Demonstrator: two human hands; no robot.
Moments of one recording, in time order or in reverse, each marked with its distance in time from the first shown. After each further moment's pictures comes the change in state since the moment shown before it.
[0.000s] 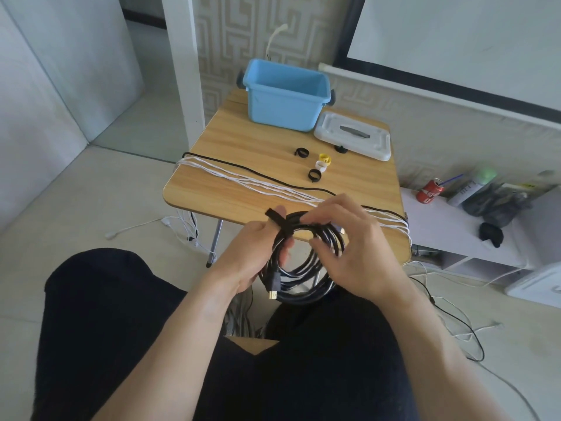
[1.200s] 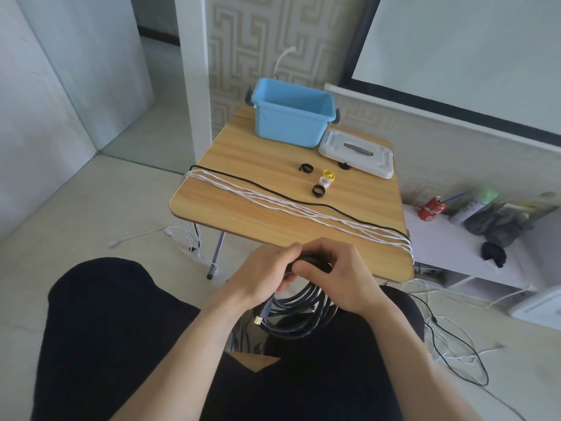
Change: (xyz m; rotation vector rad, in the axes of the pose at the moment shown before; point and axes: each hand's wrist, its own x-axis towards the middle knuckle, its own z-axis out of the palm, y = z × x) left_hand -0.007 0.003 0.002 0.238 -0.111 0.064; right_hand -0.002 0.011 0.026 0.379 -0.178 0.431
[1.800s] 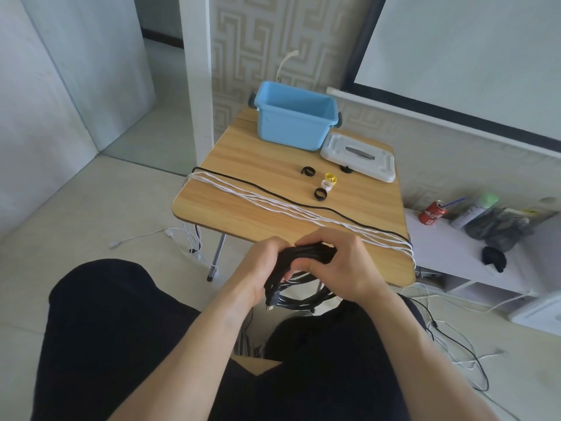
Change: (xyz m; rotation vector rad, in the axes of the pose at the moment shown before) left_hand 0.023 -0.006 0.000 -0.407 0.231 -0.341; right_hand 0.021 -0.004 -0.006 -0.242 0.059 -0.189
